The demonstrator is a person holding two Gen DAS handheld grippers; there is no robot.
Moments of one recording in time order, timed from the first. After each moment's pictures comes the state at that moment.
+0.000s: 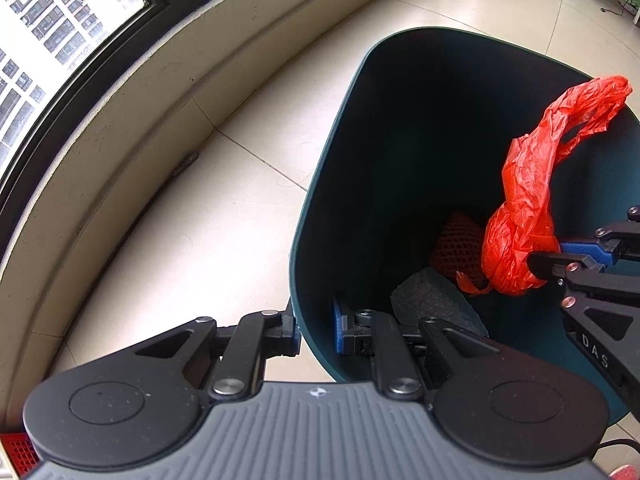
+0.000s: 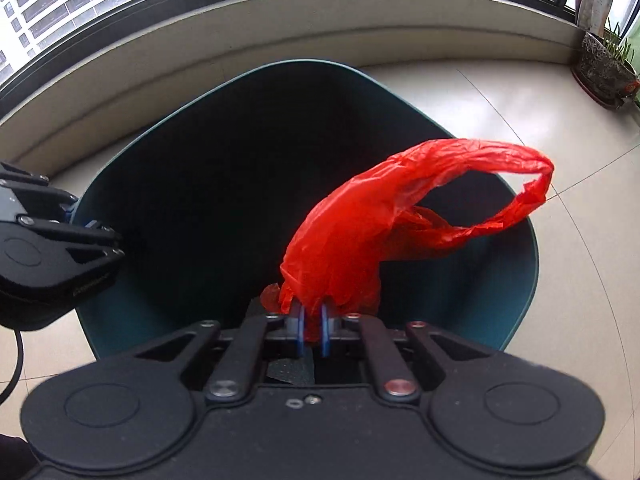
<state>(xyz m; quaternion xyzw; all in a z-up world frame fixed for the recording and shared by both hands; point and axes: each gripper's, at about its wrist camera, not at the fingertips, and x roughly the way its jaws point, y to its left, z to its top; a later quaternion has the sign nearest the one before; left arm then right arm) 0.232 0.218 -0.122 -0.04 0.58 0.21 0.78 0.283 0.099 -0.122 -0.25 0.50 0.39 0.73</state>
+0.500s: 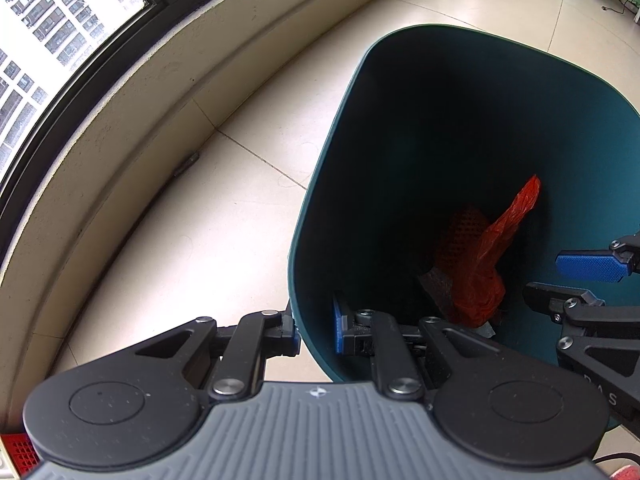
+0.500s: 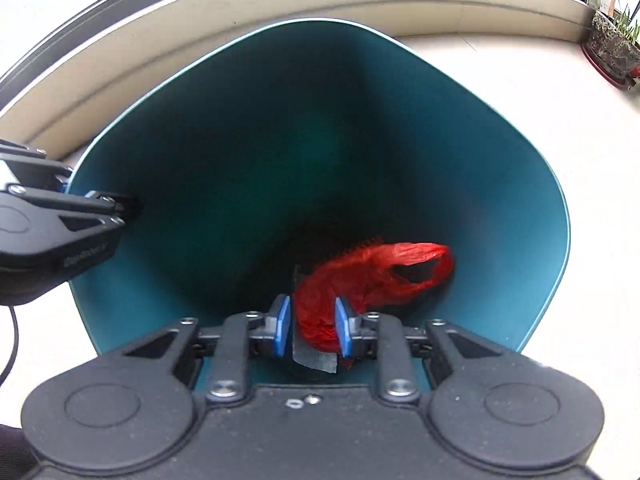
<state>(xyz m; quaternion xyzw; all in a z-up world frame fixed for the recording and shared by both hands) 0.233 0.216 -0.125 -0.04 0.59 0.22 0.78 0.280 0.074 -0.115 -0.22 0.52 0.39 0.72</state>
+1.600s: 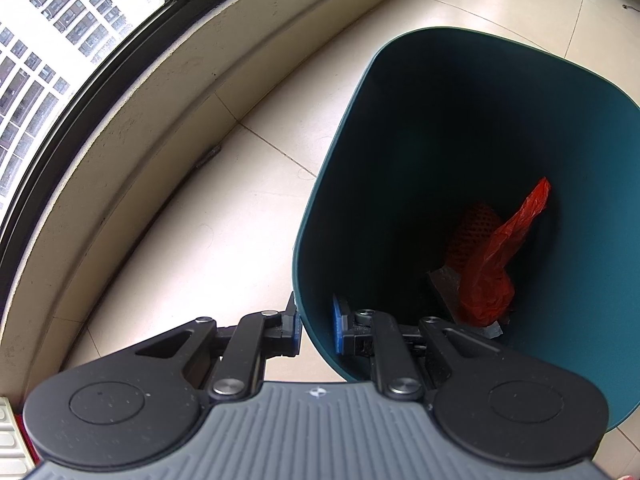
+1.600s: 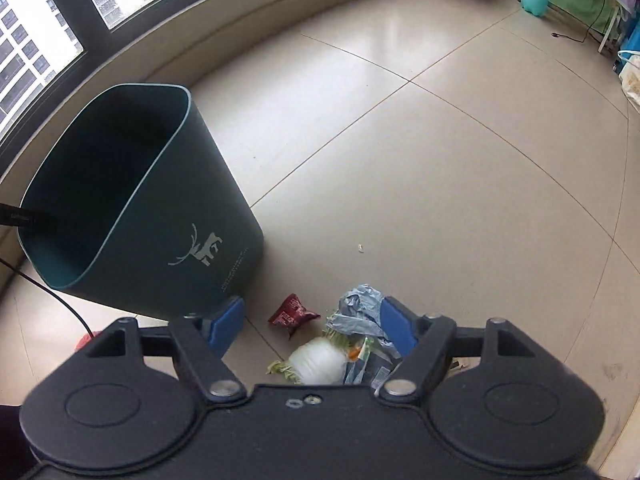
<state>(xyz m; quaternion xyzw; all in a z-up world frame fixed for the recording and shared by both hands) 0.246 0.206 -0.124 -0.02 0.59 0.25 0.77 0.291 -0.191 -0.079 -0.09 0.56 0.26 0.78</state>
